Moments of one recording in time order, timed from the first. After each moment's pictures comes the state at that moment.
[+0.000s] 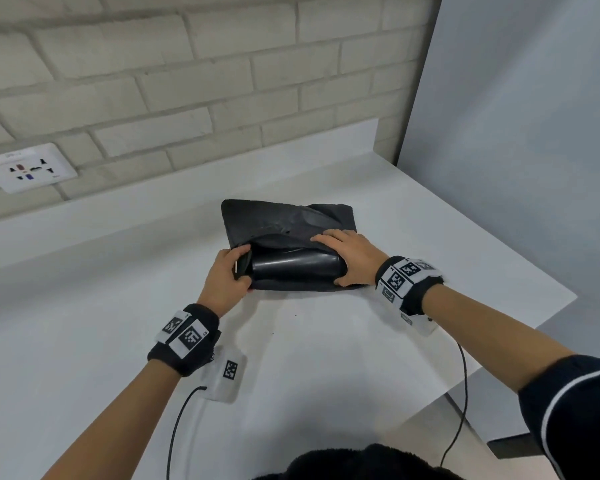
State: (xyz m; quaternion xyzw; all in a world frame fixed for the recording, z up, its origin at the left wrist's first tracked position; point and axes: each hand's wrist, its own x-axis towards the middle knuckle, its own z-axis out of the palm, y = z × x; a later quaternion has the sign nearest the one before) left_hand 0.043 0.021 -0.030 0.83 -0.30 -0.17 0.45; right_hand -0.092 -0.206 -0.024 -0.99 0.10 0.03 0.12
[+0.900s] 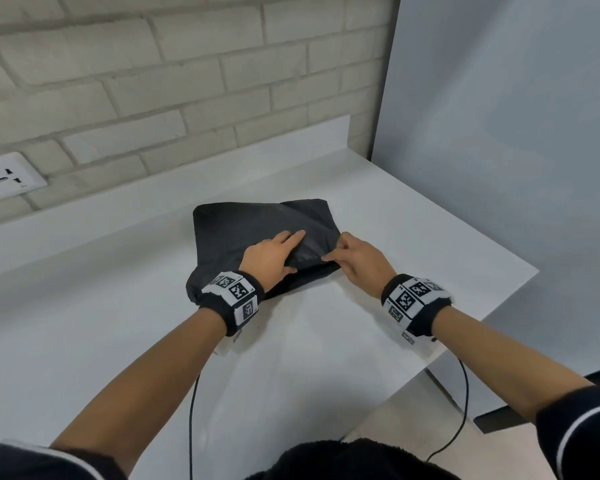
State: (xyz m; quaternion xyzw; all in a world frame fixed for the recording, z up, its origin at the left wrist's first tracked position) left_hand 0.002 -0.058 -0.012 0.83 -0.56 -0.03 0.02; right_hand -0.153 -0.191 -0.036 -0.95 0.09 -0.24 0.18
